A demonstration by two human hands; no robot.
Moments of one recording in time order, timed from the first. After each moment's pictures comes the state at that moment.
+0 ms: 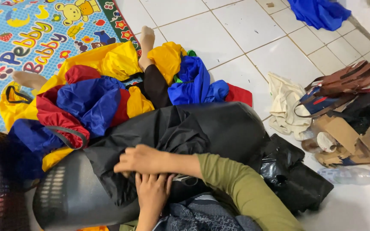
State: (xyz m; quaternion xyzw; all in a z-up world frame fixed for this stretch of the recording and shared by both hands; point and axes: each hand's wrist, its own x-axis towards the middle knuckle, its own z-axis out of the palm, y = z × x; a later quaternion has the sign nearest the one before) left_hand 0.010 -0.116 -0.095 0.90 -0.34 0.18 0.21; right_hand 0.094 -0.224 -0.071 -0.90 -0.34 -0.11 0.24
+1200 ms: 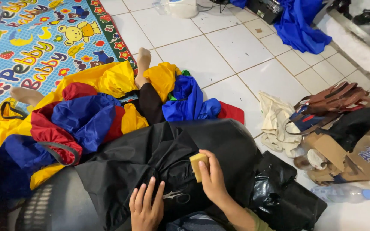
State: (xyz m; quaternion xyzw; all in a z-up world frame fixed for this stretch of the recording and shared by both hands) left_hand -0.008 -0.117 -0.118 0.86 -0.36 0.30 0.19; right_hand -0.066 -0.333 -0.046 -0.83 0.24 -0.23 0.45
